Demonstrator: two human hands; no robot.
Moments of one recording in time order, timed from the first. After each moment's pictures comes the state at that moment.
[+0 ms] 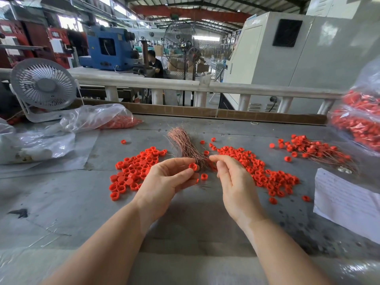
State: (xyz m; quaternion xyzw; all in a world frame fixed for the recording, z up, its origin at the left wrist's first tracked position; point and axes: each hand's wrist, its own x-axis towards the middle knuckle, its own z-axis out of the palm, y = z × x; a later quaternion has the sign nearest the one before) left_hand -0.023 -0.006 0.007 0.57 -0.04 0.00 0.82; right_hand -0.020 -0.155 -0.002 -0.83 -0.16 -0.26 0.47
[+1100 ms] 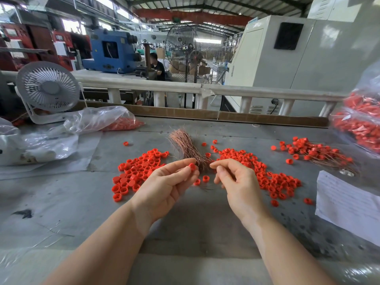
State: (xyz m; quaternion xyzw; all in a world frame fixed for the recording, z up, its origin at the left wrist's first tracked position) left_hand -0.021 0.000 0.010 0.44 0.01 -0.08 0.90; right_hand -0.015 -0.158 0.000 -0.79 -0.13 -0.19 0.57
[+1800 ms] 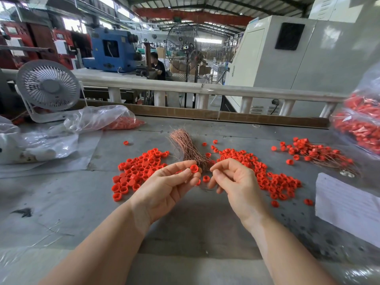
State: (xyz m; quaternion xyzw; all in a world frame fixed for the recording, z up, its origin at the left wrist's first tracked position) left_hand -0.022 0.001 0.010 0.43 0.02 -0.12 0.90; right_hand -0.019 -0.157 0.003 -0.74 -0.16 -0.12 0.64
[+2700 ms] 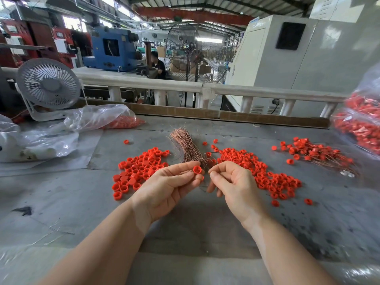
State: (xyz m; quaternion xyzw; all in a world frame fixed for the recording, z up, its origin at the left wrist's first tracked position) left_hand -0.022 0.002 0.009 0.45 -0.01 -0.14 0.88; right_hand -0.023 -0.155 0.004 -0.77 -0.16 -0.11 0.60
